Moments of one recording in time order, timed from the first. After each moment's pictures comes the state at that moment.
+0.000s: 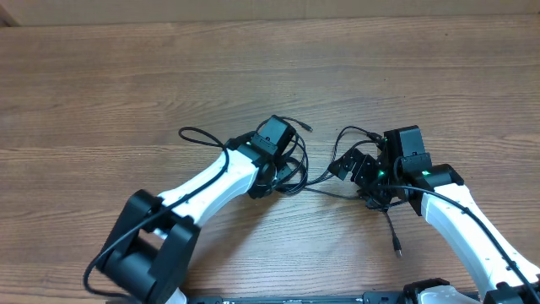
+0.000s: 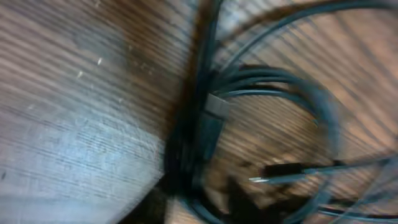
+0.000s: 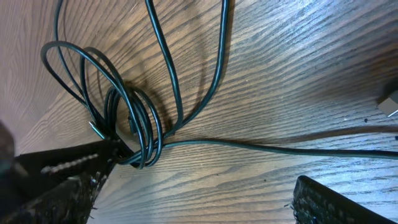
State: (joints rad) left arm -0.62 1.79 1.10 -0.65 0.04 -1.20; right arm 0.20 1.33 0.75 -0.59 -0.42 0.79
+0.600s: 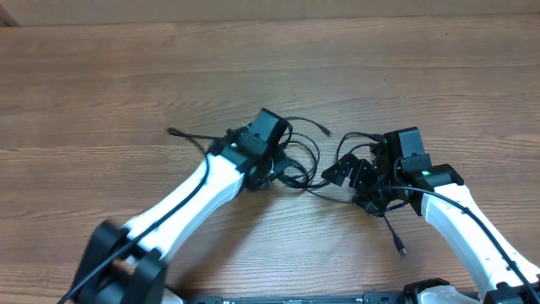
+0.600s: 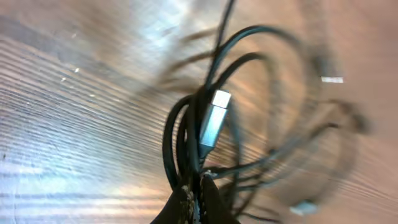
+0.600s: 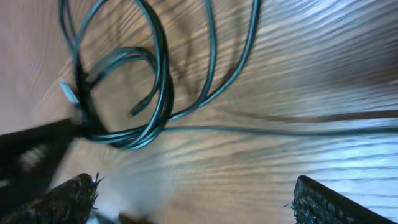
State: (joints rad) left arm -0.60 1.60 1.10 -0.64 0.06 -1.17; right arm 0.20 1.33 0.75 -0.64 -0.57 0.73
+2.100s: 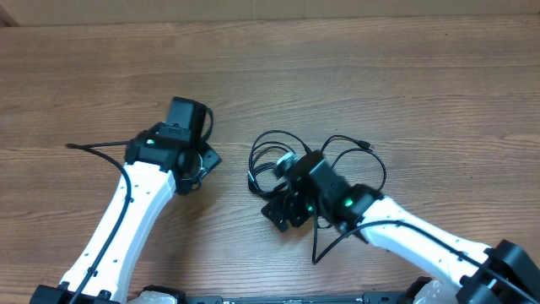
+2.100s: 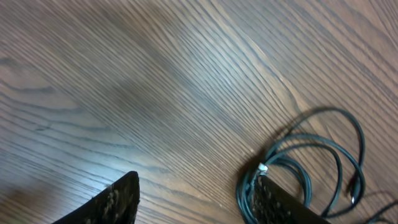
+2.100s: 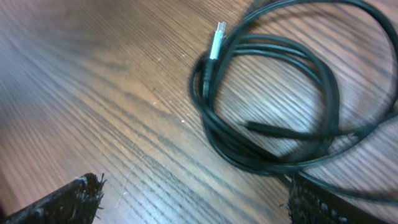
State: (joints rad) left arm -0.23 1.40 1.10 -0.99 -0.07 -1.00; right arm 0.78 1.46 0.75 -0.25 -0.22 0.17
